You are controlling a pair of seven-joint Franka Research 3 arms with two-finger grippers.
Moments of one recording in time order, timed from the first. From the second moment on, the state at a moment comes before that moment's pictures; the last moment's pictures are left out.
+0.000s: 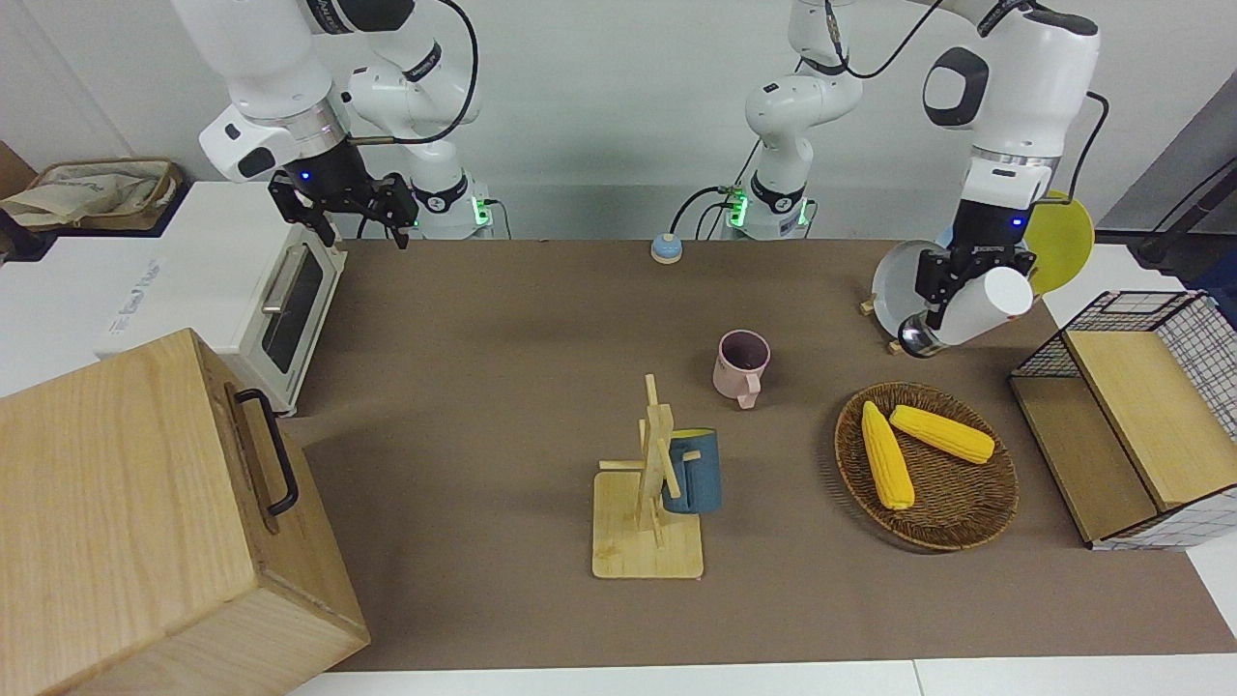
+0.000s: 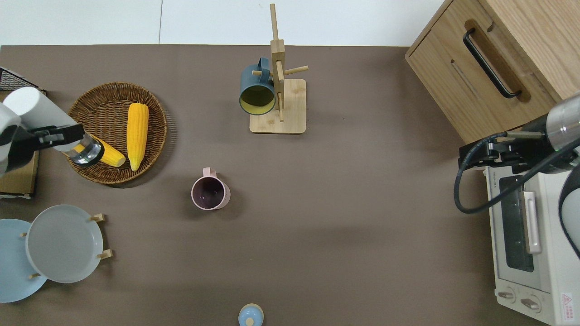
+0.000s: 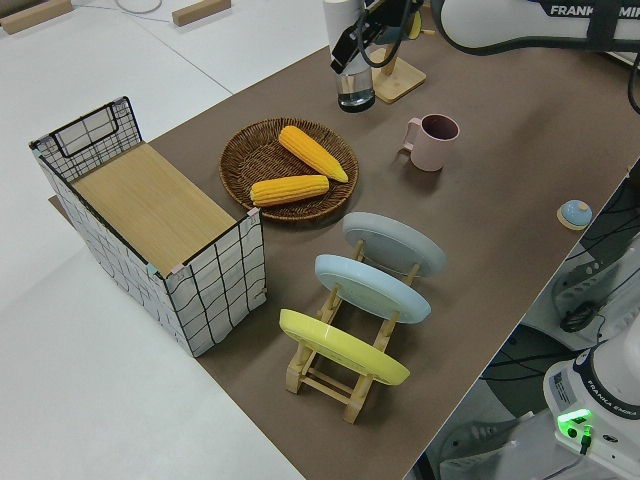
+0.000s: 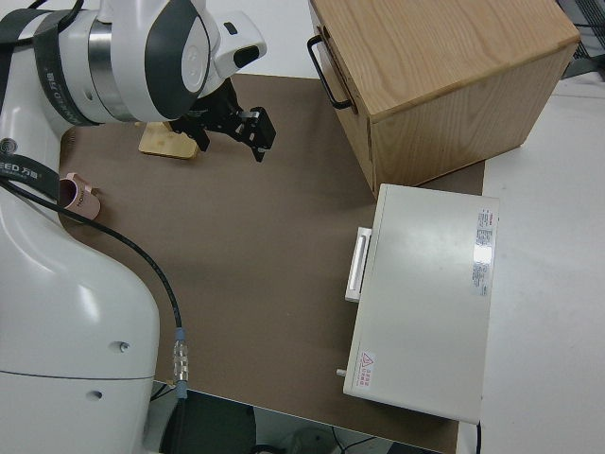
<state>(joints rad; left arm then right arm) 0.39 -0.09 -0.33 -1.92 -0.12 2.28 0.04 -0.07 0.07 0.17 -1.43 0.02 1.43 0.19</state>
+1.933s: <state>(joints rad) 0.82 0.37 -0.34 -1.52 -0.35 2.40 0.72 -0.07 0.07 0.17 -1.43 0.02 1.43 0.19</state>
